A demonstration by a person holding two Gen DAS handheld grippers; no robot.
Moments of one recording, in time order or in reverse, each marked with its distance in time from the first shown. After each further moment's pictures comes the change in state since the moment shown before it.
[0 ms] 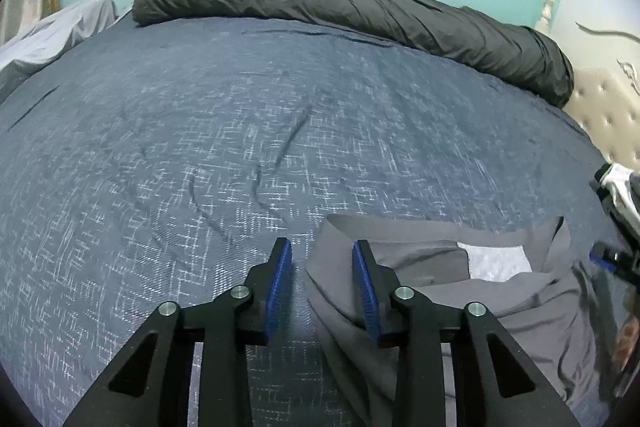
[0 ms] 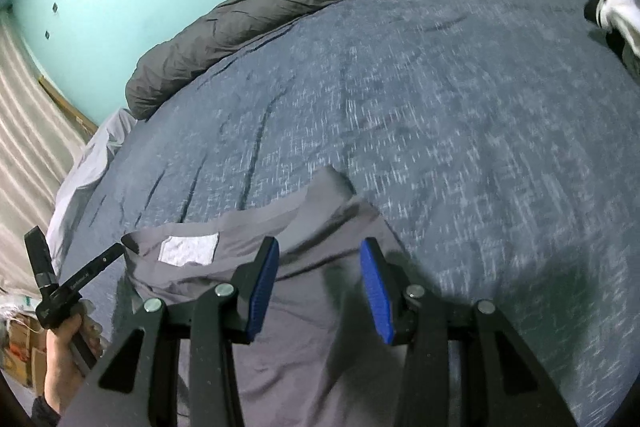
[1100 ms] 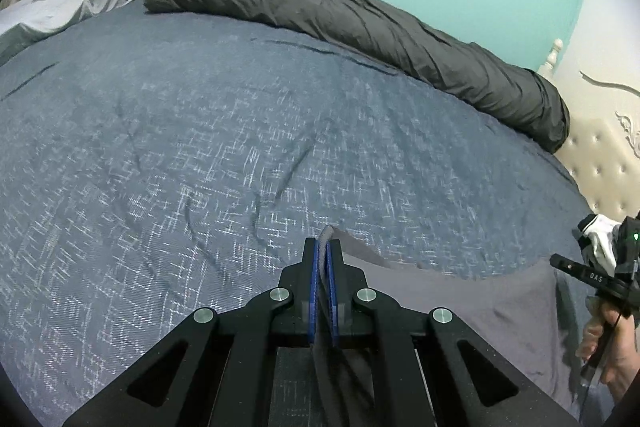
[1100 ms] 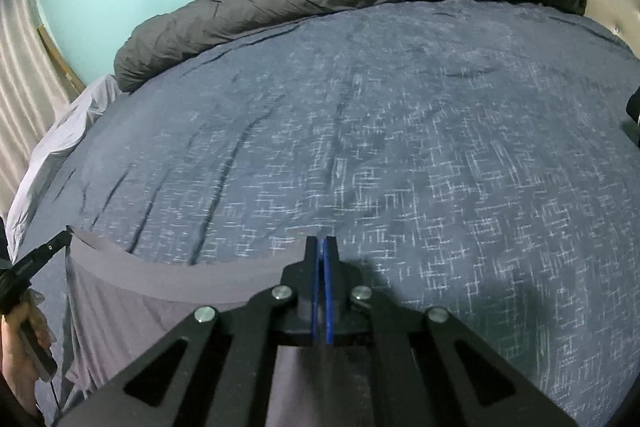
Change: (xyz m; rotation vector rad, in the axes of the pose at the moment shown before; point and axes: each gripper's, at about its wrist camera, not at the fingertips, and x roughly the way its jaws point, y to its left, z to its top) left arm 0.003 0.020 0.021 -0.154 -0.049 -0.074; right arm 0.046 -0.007 0.055 -0.152 0.016 -0.095
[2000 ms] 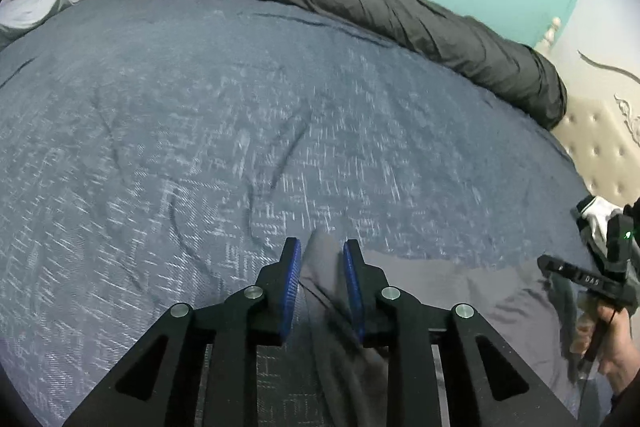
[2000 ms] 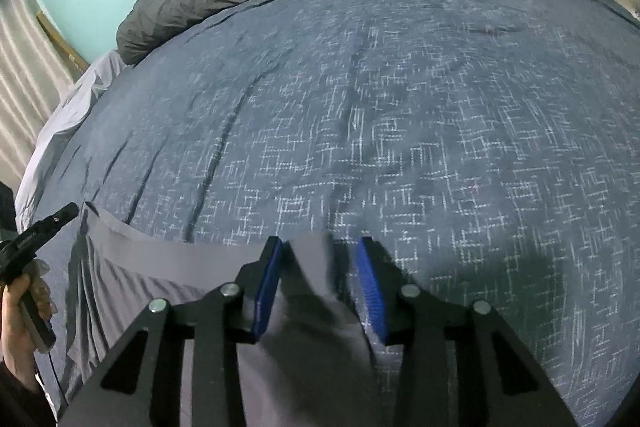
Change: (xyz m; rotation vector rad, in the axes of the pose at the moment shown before) left arm 0.024 0.002 0.006 0.035 0.117 -0.037; right arm 0.021 0.002 -0.008 -0.019 0.133 0.064
